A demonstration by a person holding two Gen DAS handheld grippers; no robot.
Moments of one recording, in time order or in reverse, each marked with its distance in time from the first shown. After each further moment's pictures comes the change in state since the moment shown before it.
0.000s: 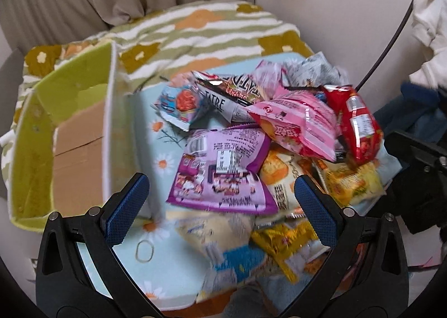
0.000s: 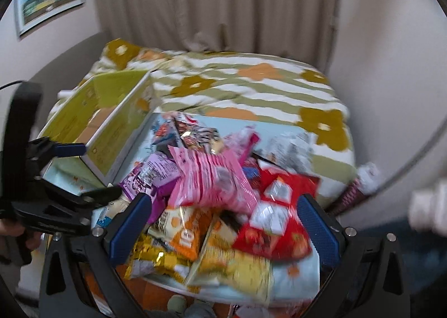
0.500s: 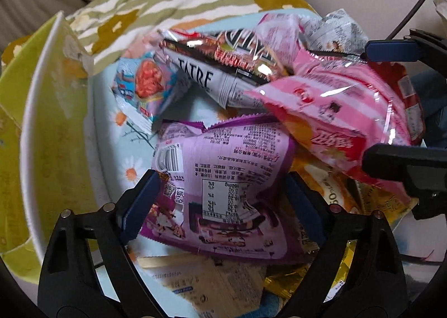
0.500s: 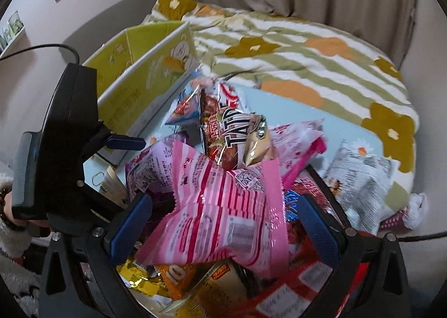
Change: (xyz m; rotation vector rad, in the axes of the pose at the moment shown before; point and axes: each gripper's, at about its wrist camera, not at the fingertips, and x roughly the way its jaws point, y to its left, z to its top) left arm 0.086 -0.002 0.014 0.042 0.197 -0.034; right arm 0.119 -0.006 0.033 -0.177 0.218 0.287
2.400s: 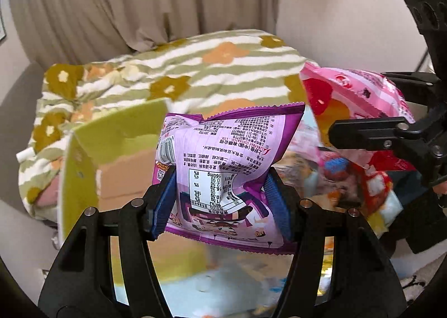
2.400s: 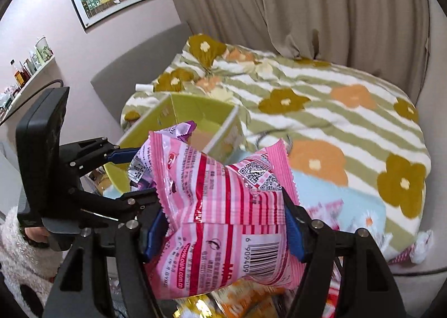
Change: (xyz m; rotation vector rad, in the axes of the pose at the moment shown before) left arm -0.162 0.090 0.019 -0.085 -0.334 0.114; right arm -0.089 0.060 0.107 -0.036 -0.200 0.115
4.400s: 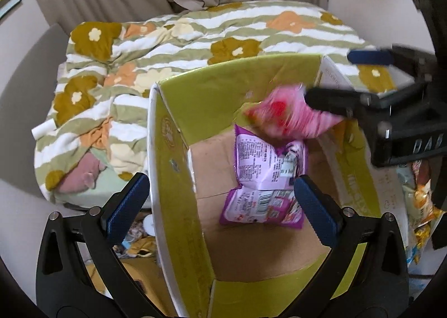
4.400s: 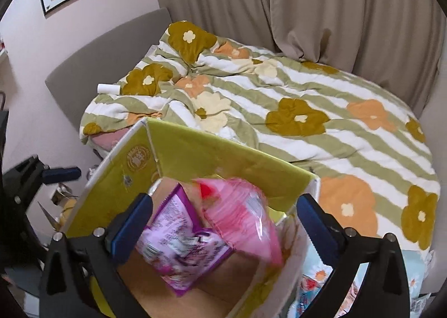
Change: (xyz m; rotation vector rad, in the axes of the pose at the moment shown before) left arm 0.080 0.214 -0.022 -0.079 0.149 0.089; right arm 0.245 0.091 0.116 0.002 0.050 -0.192
